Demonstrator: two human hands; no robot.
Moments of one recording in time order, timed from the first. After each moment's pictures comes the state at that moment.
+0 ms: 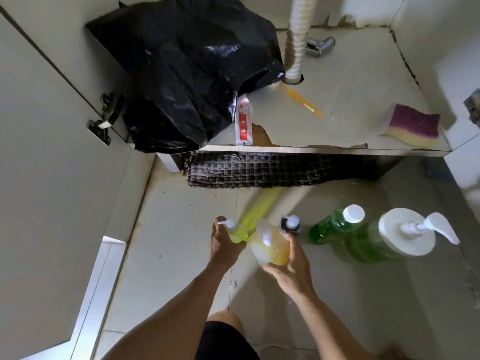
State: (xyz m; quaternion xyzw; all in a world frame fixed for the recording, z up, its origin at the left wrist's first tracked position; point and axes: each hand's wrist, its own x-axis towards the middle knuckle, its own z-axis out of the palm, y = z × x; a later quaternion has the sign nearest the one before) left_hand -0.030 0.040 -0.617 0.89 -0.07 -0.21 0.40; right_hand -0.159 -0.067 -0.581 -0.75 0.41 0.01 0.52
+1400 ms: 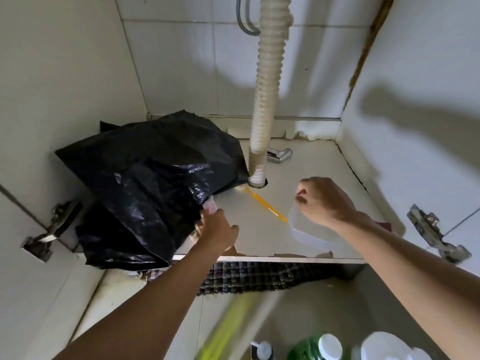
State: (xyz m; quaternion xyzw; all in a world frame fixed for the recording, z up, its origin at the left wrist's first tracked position) left_hand 0.114 -0.132 -0.441 0.95 -0.17 -0.17 0.21; right_hand 0.004 -0.312 -0.374 -0.95 0.28 -0.09 0.11
